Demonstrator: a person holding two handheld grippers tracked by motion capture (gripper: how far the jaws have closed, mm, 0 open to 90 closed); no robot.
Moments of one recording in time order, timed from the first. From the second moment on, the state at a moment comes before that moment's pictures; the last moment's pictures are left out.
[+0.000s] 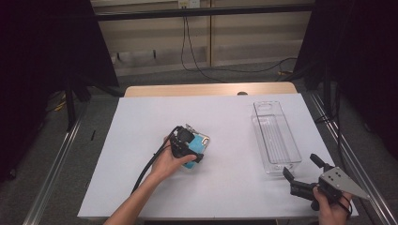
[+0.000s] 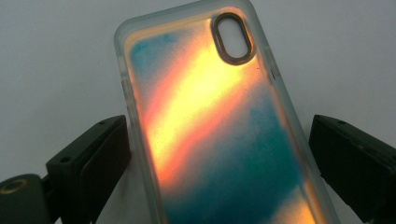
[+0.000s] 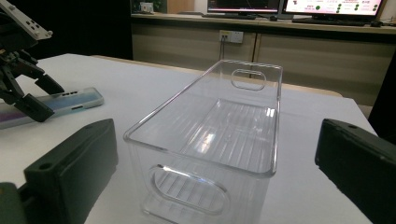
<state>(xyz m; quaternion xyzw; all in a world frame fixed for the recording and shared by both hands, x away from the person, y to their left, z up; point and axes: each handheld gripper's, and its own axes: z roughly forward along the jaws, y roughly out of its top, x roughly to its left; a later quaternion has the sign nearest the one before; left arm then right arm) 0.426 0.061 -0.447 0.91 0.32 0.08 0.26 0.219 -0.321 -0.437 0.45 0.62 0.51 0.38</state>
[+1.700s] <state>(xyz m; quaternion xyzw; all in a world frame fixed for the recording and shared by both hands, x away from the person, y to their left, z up) 0.424 0.063 -0.436 0.90 0.35 0.06 0.25 0.219 -0.322 -0.437 0.45 0.62 0.51 0.38</state>
